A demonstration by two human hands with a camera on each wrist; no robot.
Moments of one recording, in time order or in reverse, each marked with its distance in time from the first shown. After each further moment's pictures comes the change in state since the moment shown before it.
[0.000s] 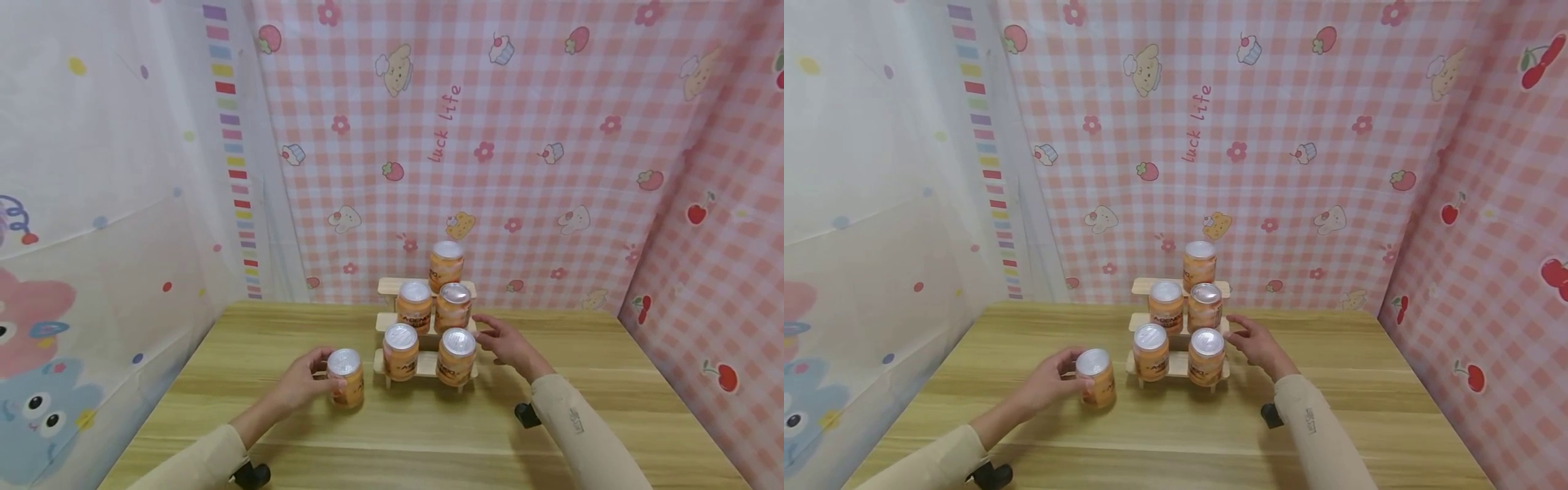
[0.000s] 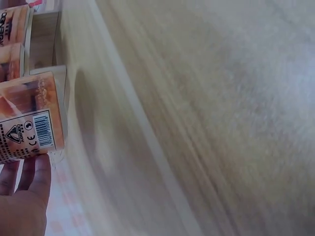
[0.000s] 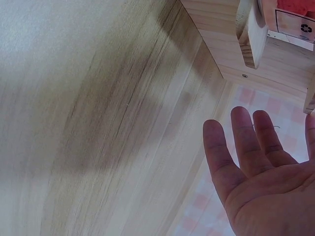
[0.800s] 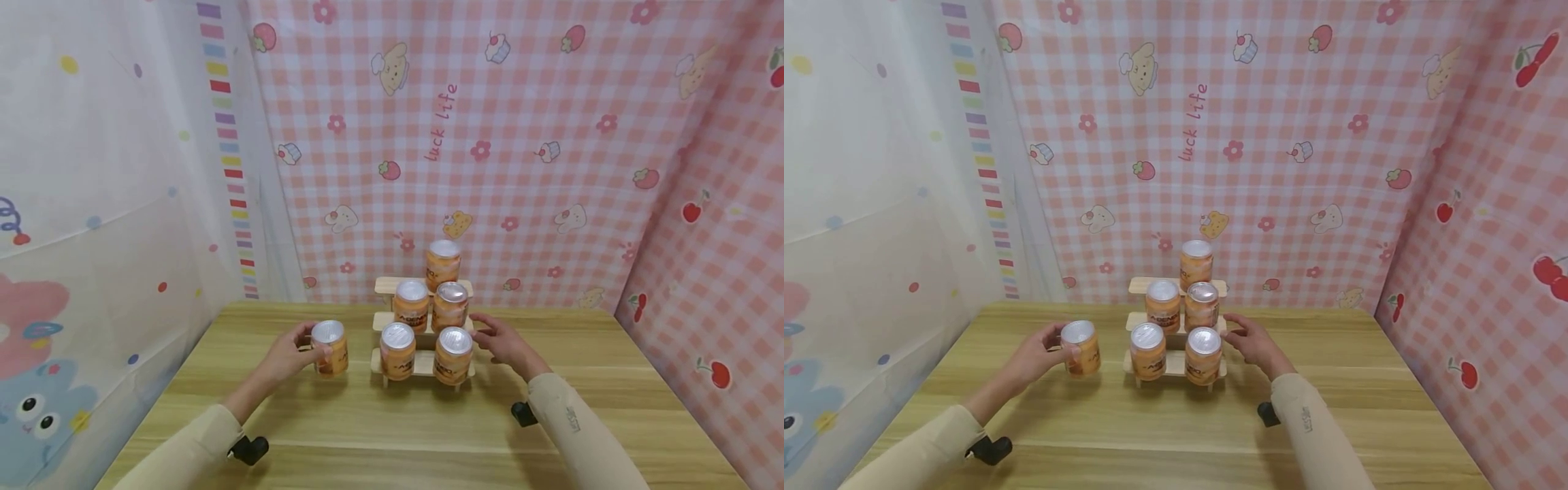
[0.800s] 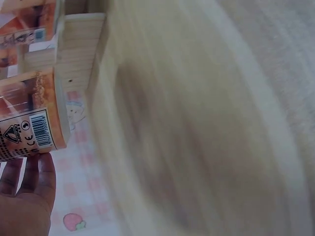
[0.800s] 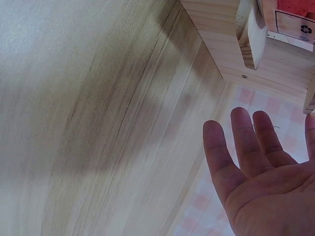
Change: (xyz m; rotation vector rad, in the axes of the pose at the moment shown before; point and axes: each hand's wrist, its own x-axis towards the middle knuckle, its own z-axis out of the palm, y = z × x) left_hand 0.023 0.013 -0.031 0.111 0.129 0.003; right_hand -0.002 -0.002 0.000 0.002 0.002 -0.001
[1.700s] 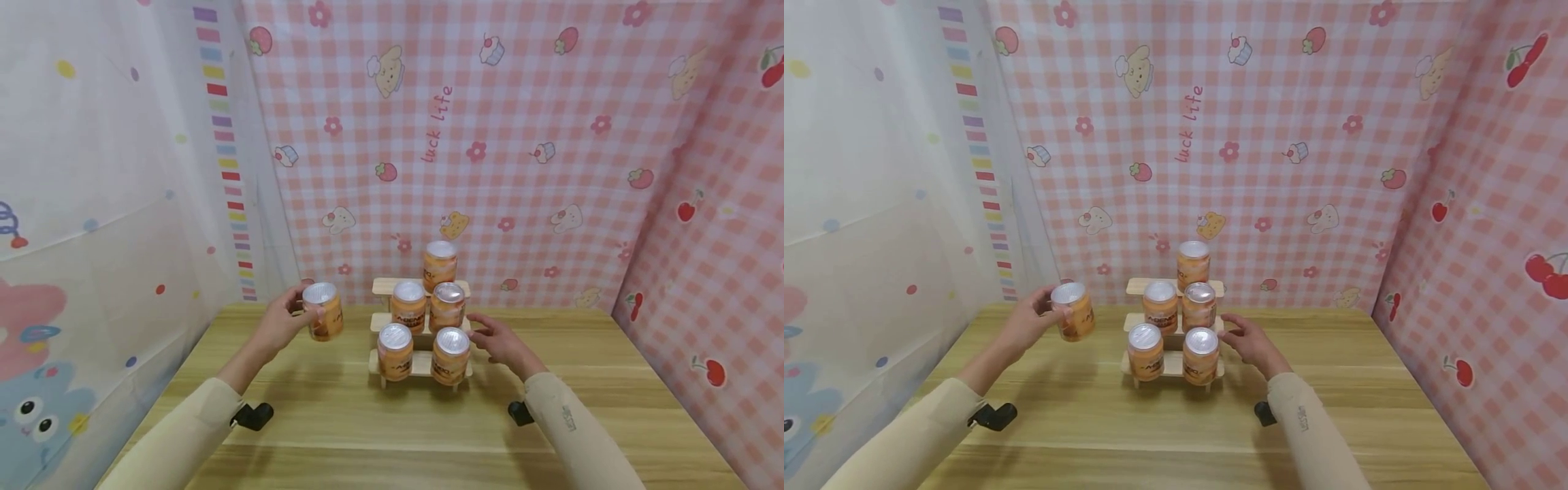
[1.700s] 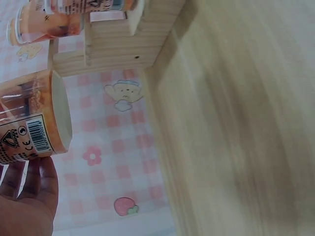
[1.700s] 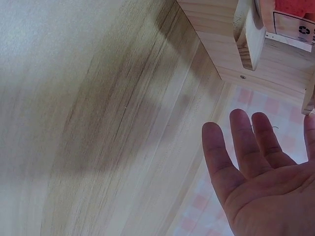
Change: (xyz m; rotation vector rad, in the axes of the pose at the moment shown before) left_hand 0.028 0.048 -0.026 -0.052 0.053 0.042; right_hand 0.000 0.000 0.001 -0.014 0.002 -0.026
